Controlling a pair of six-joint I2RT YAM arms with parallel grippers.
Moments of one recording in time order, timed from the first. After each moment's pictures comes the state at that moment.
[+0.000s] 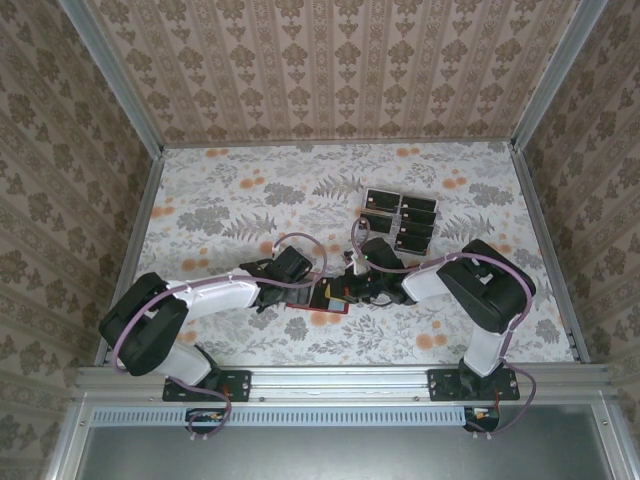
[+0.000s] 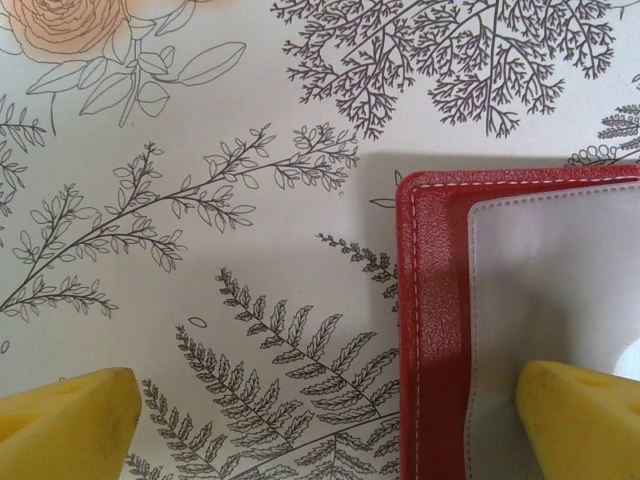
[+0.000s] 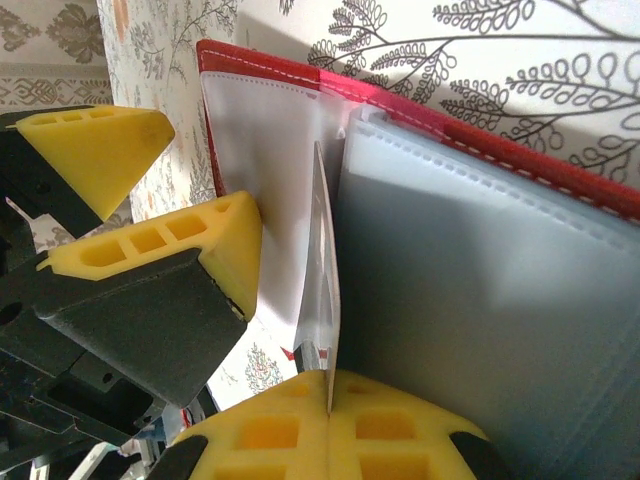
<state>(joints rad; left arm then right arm) -0.84 1.47 0.68 -0.40 -0.30 -0.52 0.63 1.79 0.63 0.43 -0.66 0.94</state>
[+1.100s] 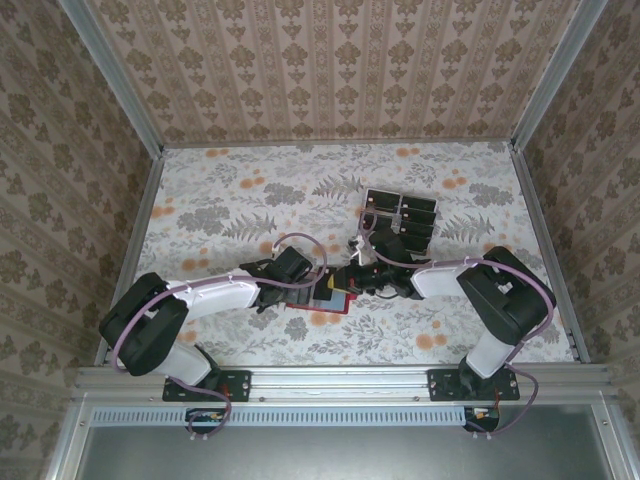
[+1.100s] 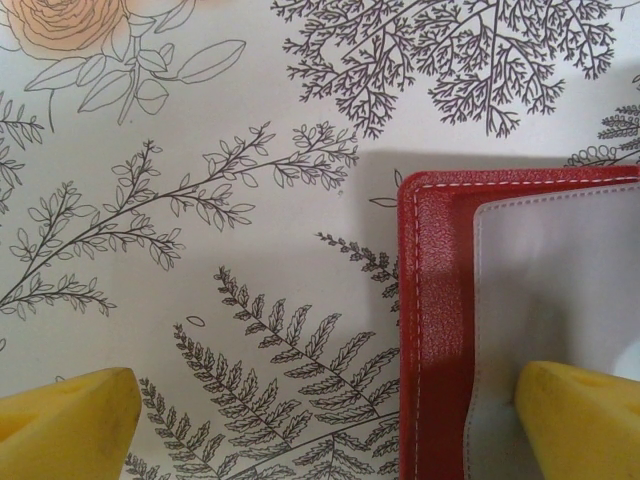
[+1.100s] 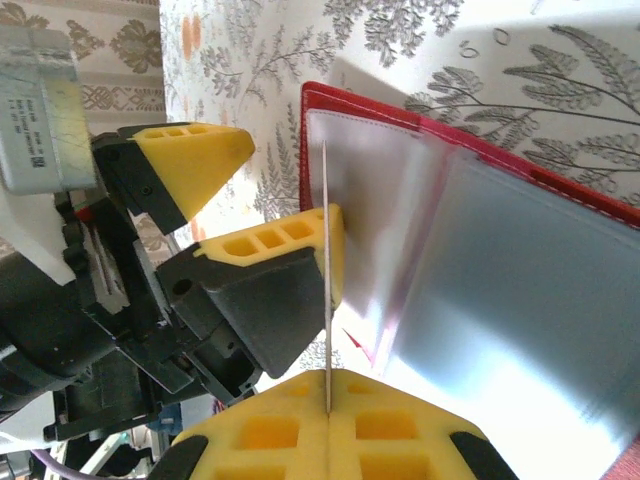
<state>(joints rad) -0.84 1.47 0.68 -0.40 -0.30 -0.53 0.59 1.67 0.64 0.34 -0.71 0.91</state>
